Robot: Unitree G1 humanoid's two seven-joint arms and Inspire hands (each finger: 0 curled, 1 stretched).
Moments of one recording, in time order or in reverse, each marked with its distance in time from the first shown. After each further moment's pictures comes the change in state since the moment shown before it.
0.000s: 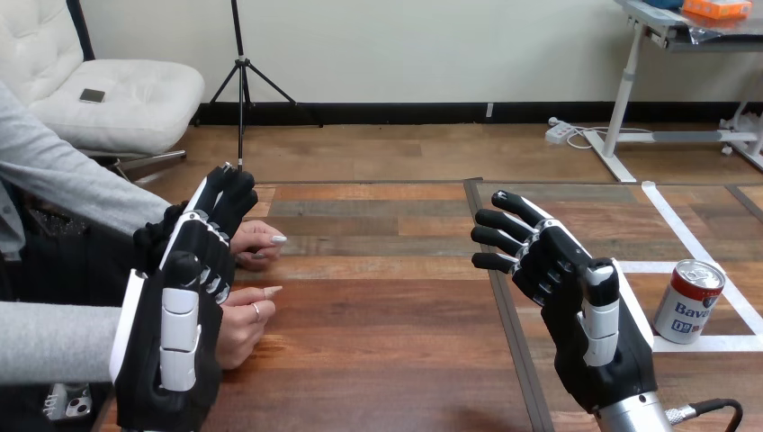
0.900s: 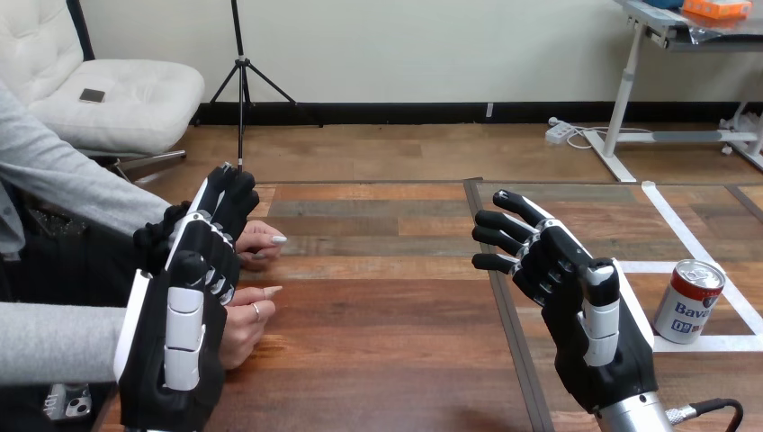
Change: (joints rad) left arm 0.000 -0.002 -0.002 -0.004 0.000 0.020 -0.003; right arm 0.000 -0.001 0.000 0.000 0.000 0.000 0.003
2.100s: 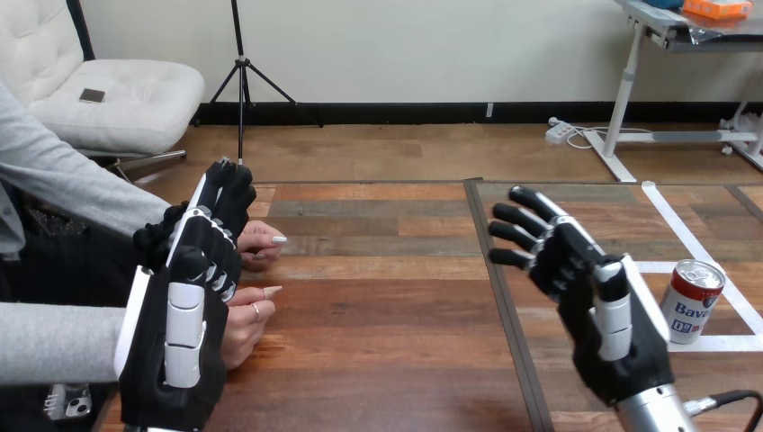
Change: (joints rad) left arm 0.002 -0.003 -0.001 -0.024 0.000 0.012 -0.002; right arm -0.050 -0.062 -0.041 0.076 0.000 -0.021 0.015
